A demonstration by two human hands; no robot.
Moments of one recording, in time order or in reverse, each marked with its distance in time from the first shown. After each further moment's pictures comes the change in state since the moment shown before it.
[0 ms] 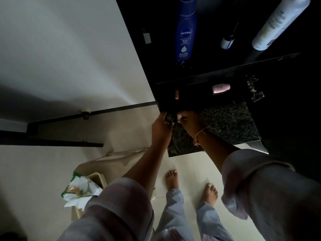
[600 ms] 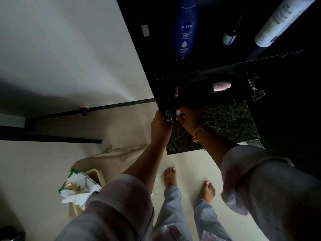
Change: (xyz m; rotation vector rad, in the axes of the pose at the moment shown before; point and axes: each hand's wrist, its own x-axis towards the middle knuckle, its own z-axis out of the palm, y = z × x) left_hand 0.000 0.001 0.004 0.033 0.028 -0.090; right_hand 0.009 0.003 0.003 -0.105 -0.030 -0.043
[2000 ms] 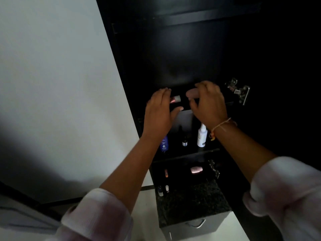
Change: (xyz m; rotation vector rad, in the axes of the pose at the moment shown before) left_hand -0.100 0.355 -0.215 0.291 0.677 1.078; right_hand -0.120 -0.263 -0.373 -0.420 1.005 -0.527
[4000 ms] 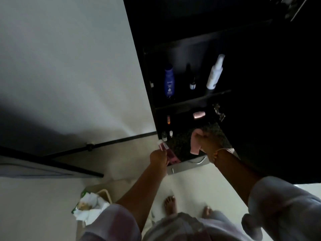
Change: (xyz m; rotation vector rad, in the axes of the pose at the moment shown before) left_hand -0.329 -0.052 0.065 -0.883 -0.574 -1.845; right_hand -0.304 -0.003 0.105 0.404 -0.723 1.217
